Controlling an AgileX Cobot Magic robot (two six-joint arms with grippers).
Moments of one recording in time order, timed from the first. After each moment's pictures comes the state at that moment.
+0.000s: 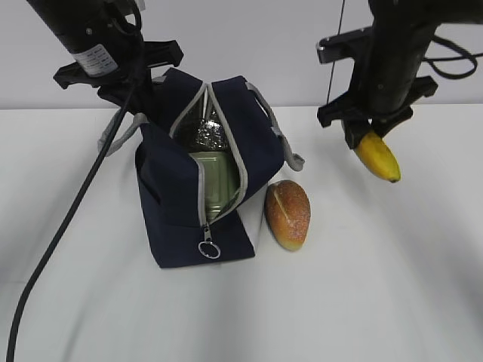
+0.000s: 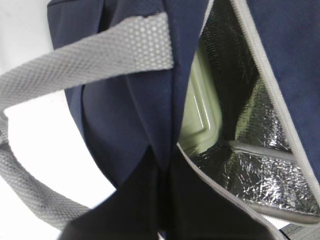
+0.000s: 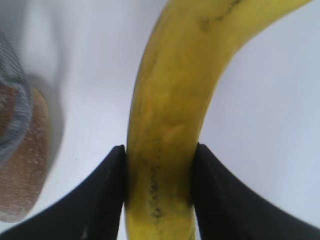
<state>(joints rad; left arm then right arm) -0.32 1.95 -1.84 -0.26 1.23 -0.03 0.29 1.97 -1.64 -0.20 1.04 0.12</state>
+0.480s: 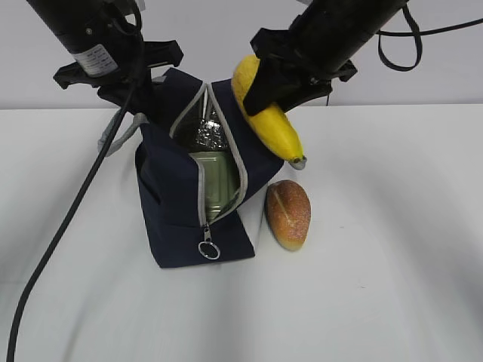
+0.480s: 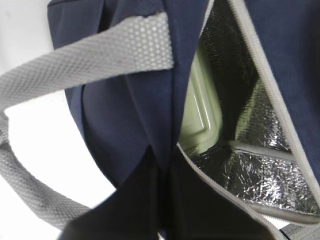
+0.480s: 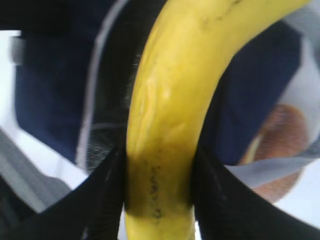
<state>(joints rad) -0.32 1.95 -1.84 -0.26 1.23 -0.03 0.29 1.92 -1.77 0.56 1.16 -0.33</state>
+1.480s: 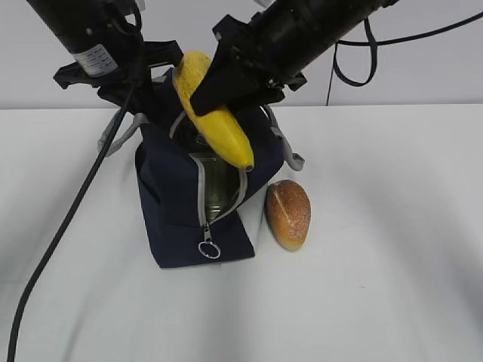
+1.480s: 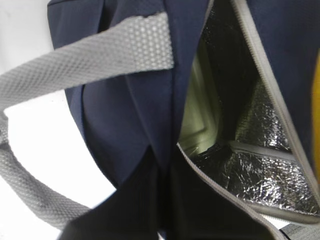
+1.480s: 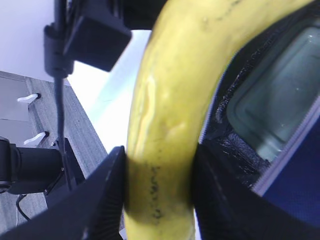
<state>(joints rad) -0.32 1.95 -1.84 -0.26 1.23 -0.03 0.34 1.95 -1.77 0.86 1.22 -0.53</state>
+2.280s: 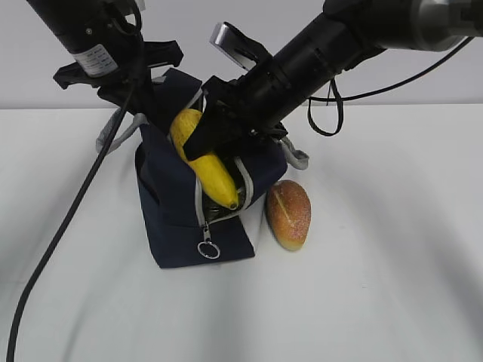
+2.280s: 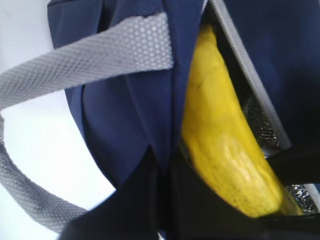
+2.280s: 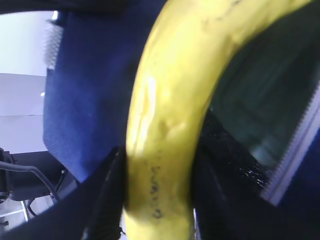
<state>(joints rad) -0.32 1.95 -1.84 -0.26 1.23 -0.03 0.34 2.12 -1.77 0.93 1.21 -0.53</state>
